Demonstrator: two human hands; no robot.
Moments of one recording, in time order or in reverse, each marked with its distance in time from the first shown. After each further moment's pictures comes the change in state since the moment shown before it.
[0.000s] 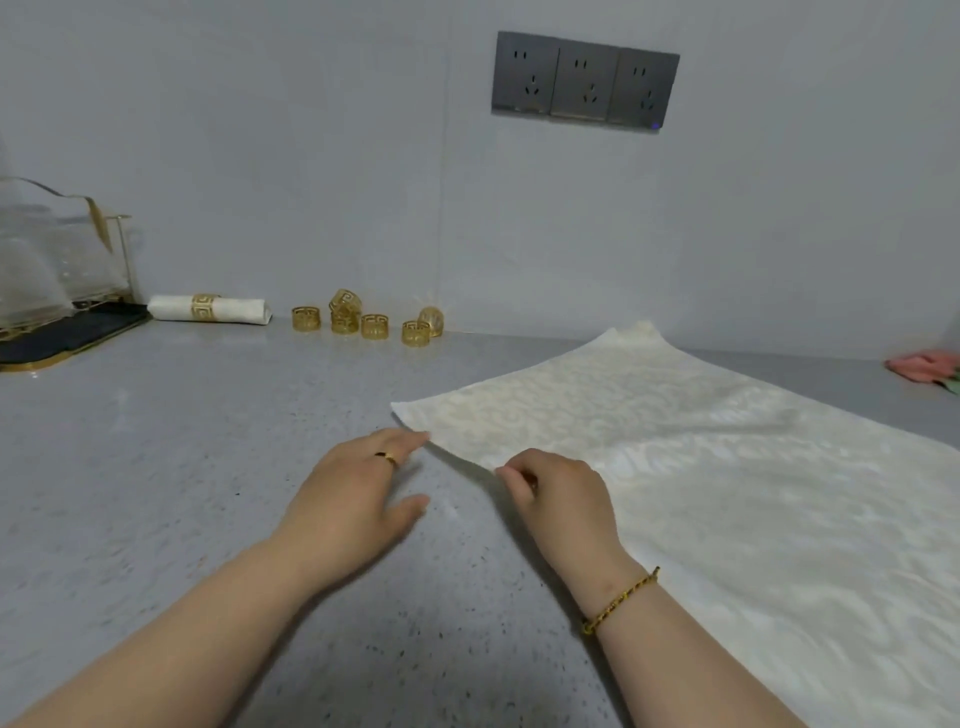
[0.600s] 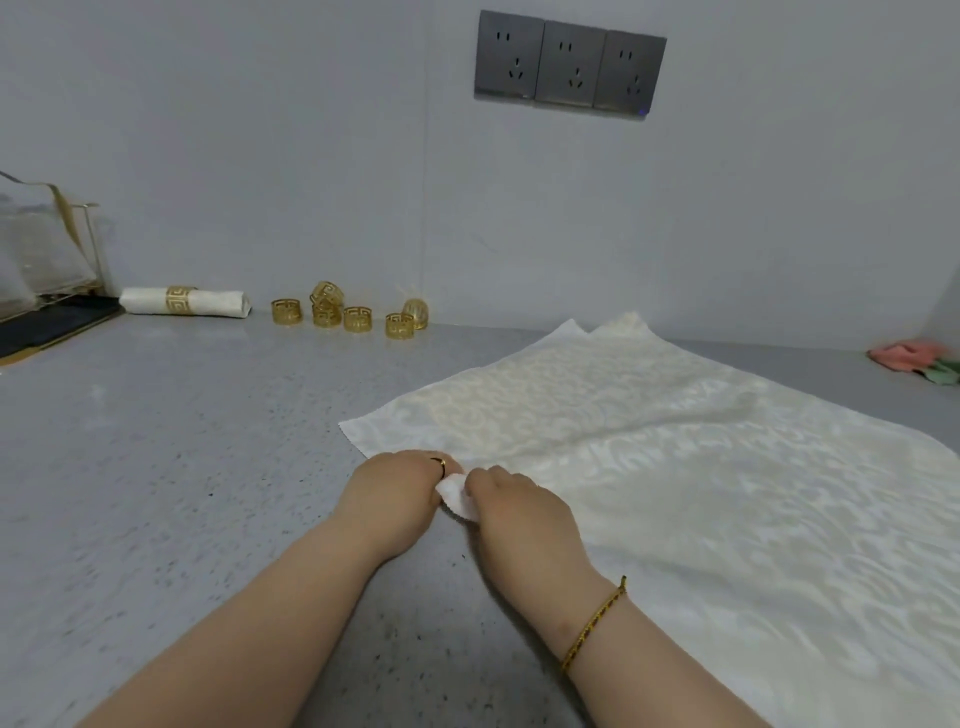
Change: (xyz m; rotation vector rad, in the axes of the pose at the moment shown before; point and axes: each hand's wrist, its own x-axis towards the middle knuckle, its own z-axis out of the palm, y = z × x) left_hand 0.033 0.020 0.042 0.030 -0.132 0.090; right_hand -0.013 -0.016 0.006 -0.401 -0.170 -0.188
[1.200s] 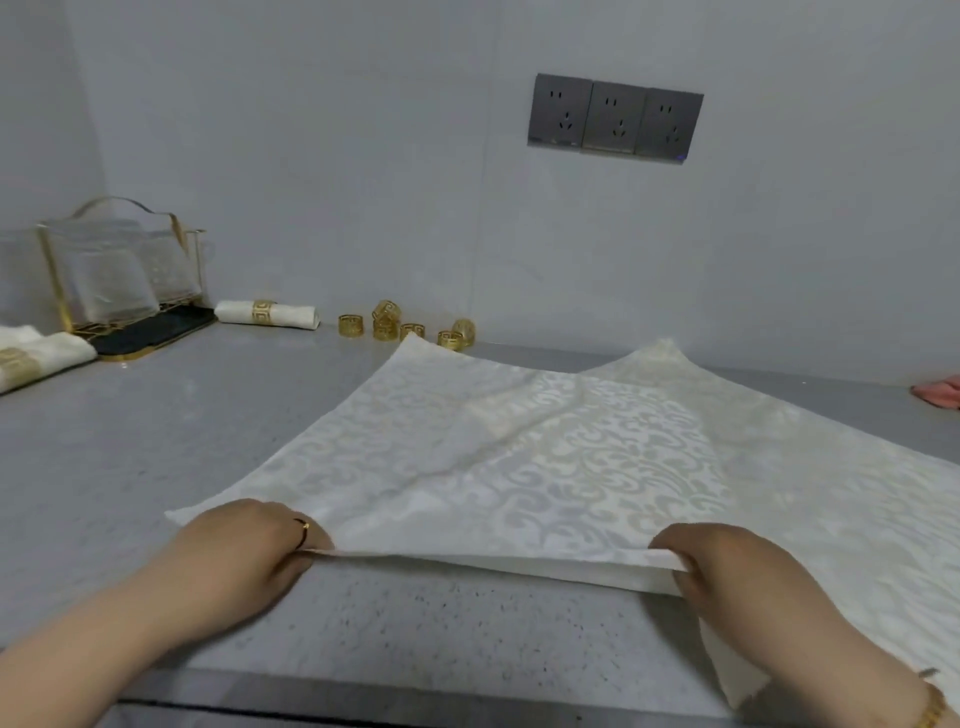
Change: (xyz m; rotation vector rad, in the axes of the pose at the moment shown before) left_hand -0.143 -0.087 -0.069 0.242 0.042 0.122; right_hand -0.086 0.062 -0.066 0.040 -0.138 0.129
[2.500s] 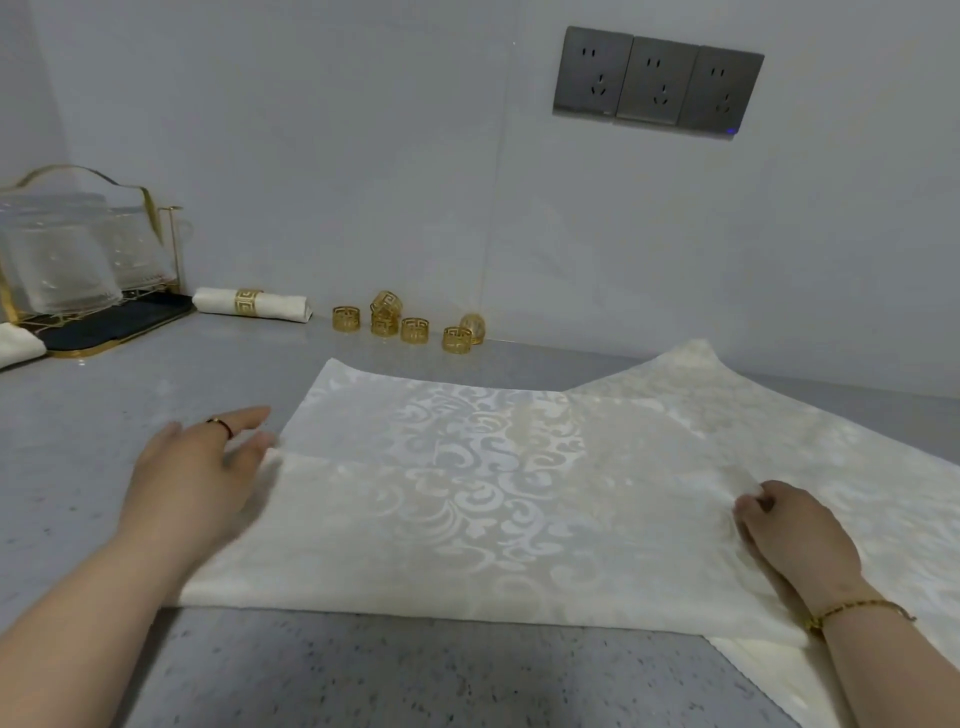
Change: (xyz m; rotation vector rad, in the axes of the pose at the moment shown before) left_hand 0.069 -0.044 0.015 -0.374 0.245 -0.883; right_hand 0.112 0.082 0.058 0.207 0.114 0.651
